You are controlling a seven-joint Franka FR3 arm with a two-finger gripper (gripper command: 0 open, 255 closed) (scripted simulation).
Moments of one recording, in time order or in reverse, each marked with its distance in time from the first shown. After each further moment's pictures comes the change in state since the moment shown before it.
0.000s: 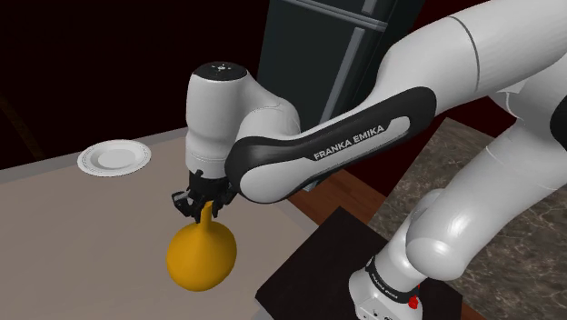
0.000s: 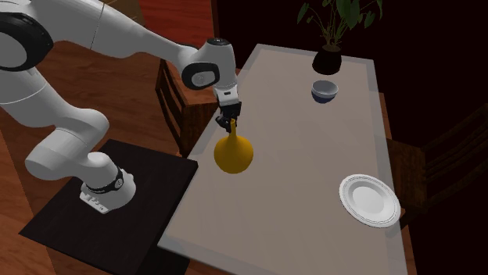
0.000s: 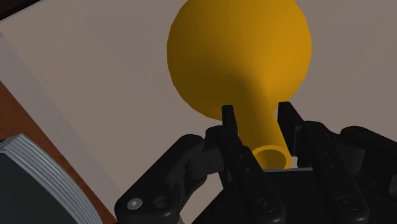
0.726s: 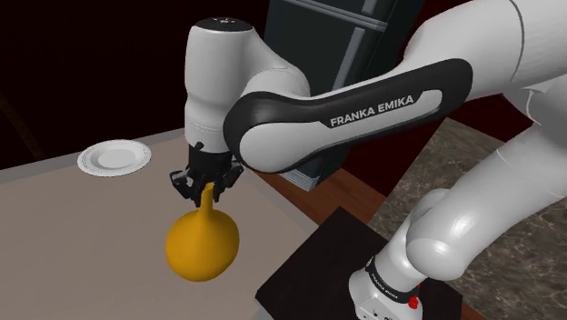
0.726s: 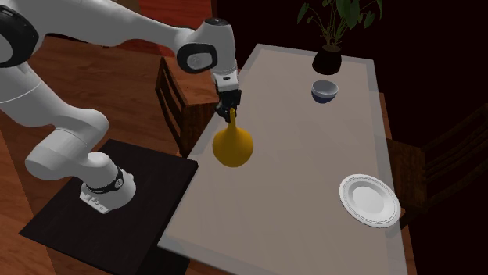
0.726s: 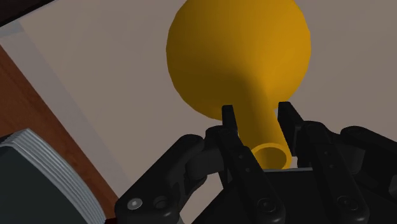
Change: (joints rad) arm 0.005 -0.076 -0.017 0.080 0.057 -0.143 -0.049
